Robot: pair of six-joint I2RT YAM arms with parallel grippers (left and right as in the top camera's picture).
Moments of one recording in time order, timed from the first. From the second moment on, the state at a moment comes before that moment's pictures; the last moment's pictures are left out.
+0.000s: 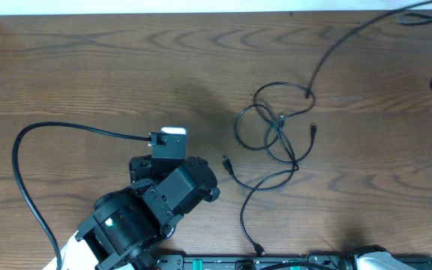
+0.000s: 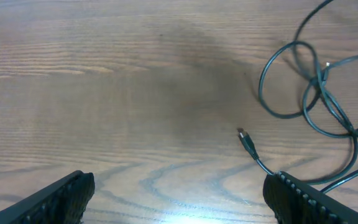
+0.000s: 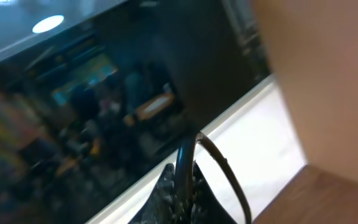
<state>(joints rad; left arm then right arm) -0.92 0.97 1.17 -1.23 -0.57 -0.70 0.19 1.32 1.96 -0.44 0.76 0.40</state>
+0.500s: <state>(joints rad) -0.92 0.97 1.17 -1.23 -0.57 -0.70 0.18 1.38 1.96 -0.62 0.88 -0.08</state>
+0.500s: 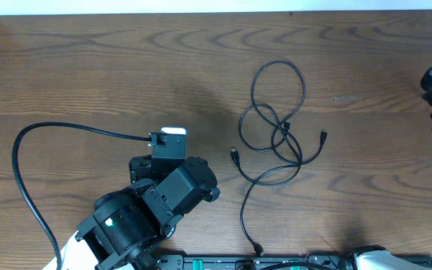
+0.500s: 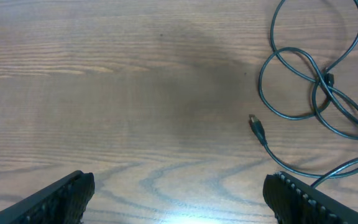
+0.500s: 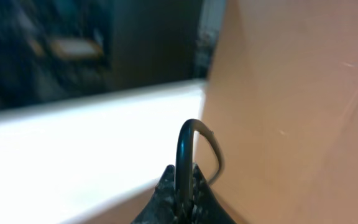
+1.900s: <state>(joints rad) -0.92 0.97 1.17 -1.23 -0.57 -0.70 -0.85 1.46 1.85 -1.20 0.32 0.41</state>
